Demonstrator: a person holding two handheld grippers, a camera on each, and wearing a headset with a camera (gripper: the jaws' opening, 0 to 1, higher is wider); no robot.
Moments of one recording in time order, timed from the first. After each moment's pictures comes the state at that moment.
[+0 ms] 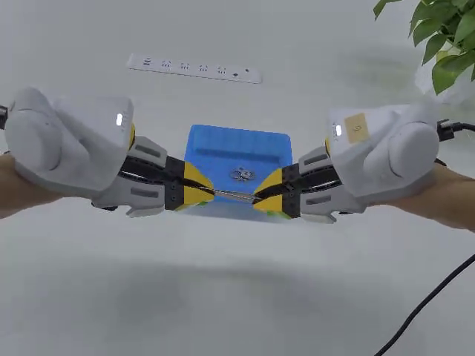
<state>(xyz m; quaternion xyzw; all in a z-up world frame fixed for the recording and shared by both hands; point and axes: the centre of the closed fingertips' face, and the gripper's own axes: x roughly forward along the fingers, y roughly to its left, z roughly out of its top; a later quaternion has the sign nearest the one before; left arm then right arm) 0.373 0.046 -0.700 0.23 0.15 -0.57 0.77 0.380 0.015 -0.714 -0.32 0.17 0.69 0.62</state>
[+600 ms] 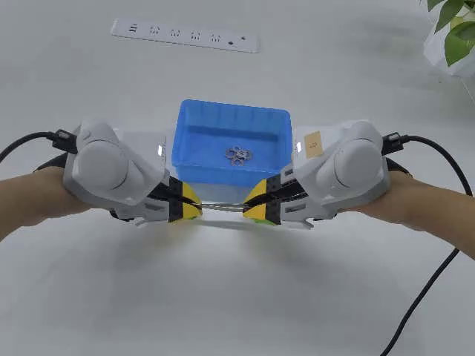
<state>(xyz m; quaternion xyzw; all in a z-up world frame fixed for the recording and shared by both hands) 0.386 0.049 -0.803 0.25 0.27 -0.55 0.75 0.388 0.013 -0.789 -0.32 0.25 0.68 0.61</state>
